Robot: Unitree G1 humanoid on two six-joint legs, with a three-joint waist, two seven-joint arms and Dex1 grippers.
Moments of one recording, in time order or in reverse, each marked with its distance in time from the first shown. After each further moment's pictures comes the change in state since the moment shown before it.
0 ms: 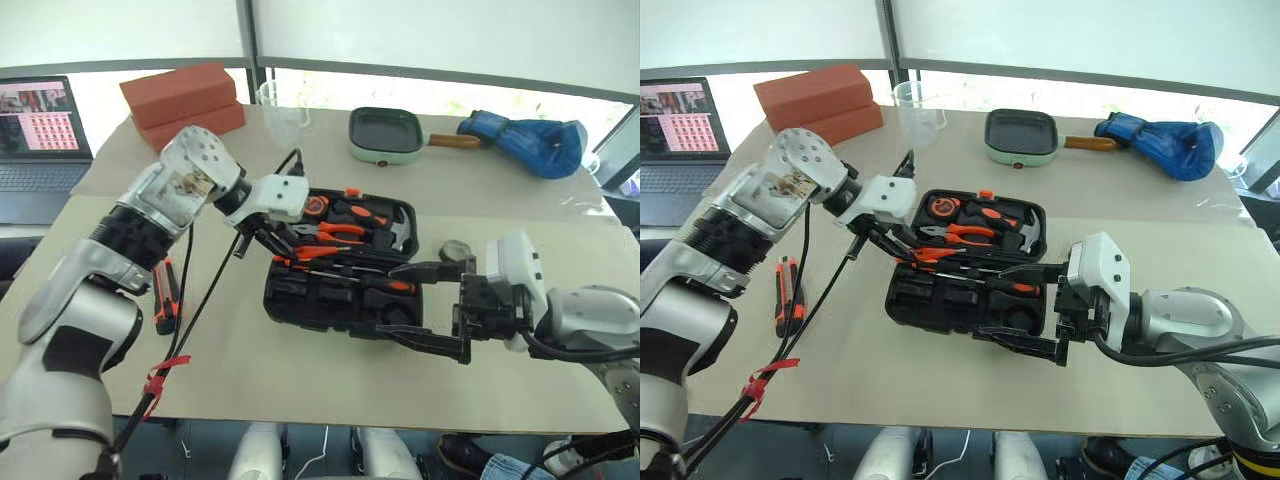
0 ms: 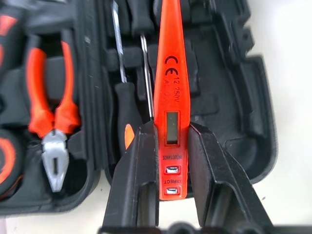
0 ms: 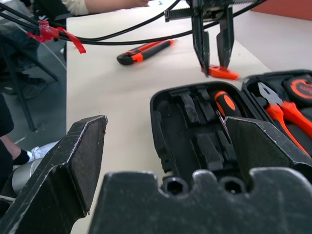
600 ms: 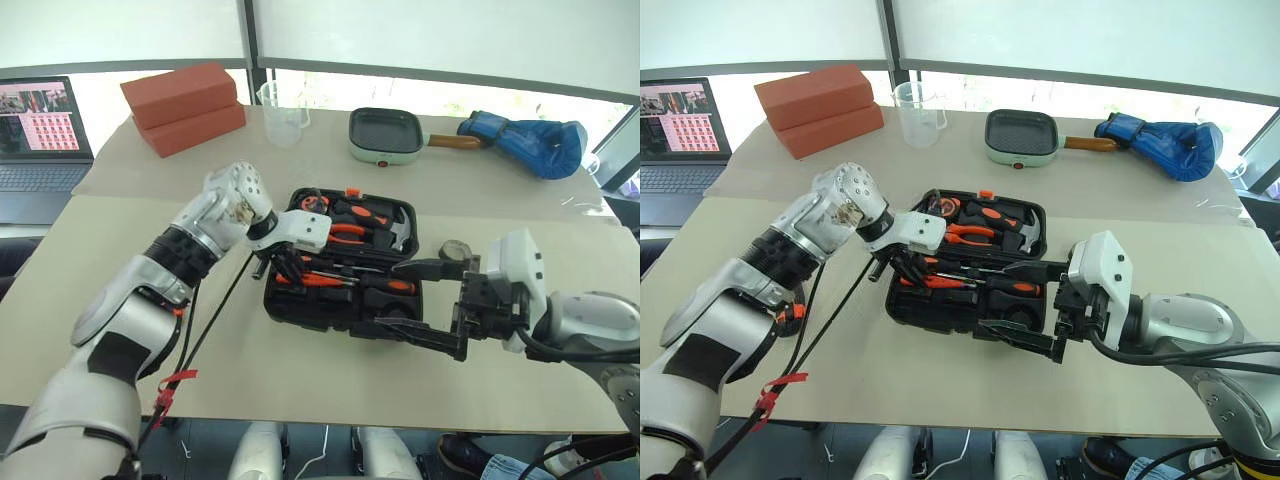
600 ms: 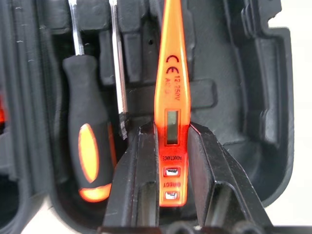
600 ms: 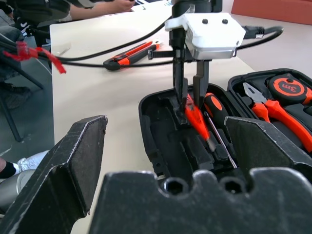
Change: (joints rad) left arm 0.070 -0.108 0.005 -0.068 0.212 0.184 -0.025; right arm 0.008 0.004 -0.006 -0.023 0.032 0.000 -0.081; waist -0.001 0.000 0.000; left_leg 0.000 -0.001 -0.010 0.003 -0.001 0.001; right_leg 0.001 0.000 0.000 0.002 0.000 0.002
